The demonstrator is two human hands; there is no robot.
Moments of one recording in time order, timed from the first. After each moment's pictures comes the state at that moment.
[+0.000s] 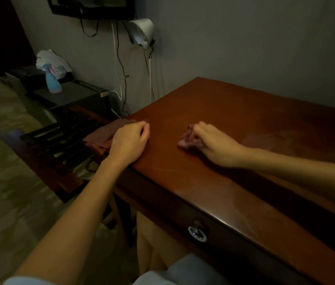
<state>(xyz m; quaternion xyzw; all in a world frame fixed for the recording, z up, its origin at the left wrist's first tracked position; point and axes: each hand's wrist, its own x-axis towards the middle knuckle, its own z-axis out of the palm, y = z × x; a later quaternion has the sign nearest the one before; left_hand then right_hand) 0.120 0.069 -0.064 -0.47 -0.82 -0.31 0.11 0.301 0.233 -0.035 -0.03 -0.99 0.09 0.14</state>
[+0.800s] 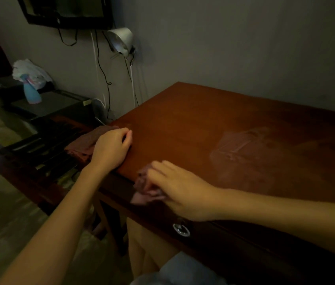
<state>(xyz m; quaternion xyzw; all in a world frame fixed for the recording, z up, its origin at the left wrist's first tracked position) 0.124 0.066 -0.063 -0.48 -0.82 -0.30 0.12 0.340 0.136 -0.052 0.10 -0.98 0.12 0.14</state>
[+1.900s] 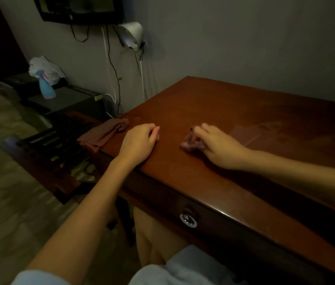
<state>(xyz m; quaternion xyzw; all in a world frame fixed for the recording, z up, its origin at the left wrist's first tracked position) 0.159 0.084 -0.058 -0.50 -0.80 -0.31 0.07 0.340 0.226 -0.039 -0.03 -0.98 0.06 0.17</state>
